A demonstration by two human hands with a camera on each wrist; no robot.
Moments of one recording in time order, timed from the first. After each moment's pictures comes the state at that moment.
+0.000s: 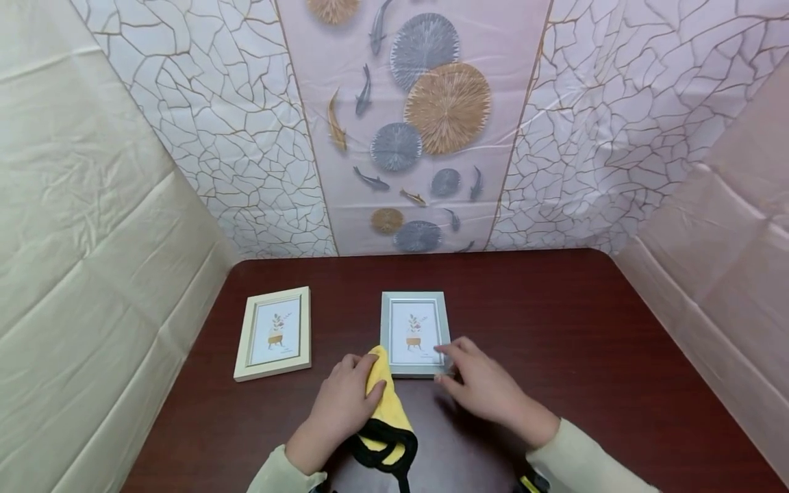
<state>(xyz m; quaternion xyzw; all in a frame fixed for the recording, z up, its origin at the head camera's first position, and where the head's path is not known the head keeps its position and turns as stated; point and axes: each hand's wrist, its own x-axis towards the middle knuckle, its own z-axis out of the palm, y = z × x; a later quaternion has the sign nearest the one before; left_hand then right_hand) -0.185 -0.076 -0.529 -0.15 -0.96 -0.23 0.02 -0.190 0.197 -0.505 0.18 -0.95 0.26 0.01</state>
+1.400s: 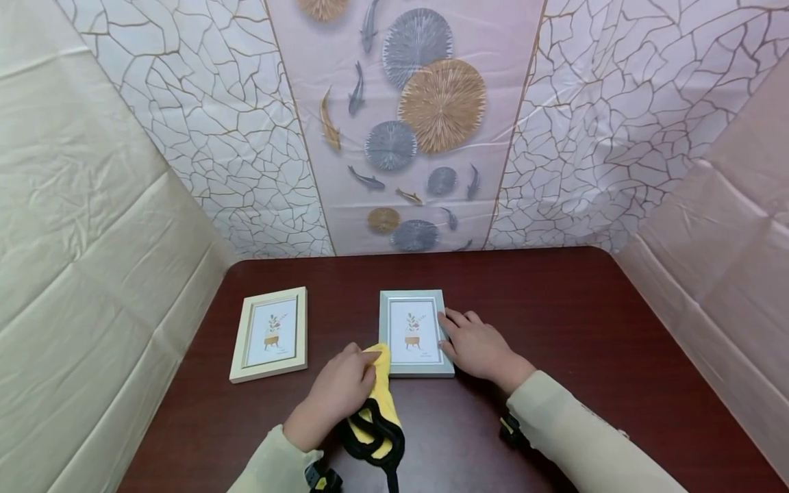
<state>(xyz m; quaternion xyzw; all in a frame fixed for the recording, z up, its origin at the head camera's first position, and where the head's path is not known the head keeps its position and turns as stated) -0.213 -0.072 -0.521 -0.18 -0.96 -0.24 -0.02 -0.267 0.221 -0.531 0.20 -0.98 0.07 -0.02</state>
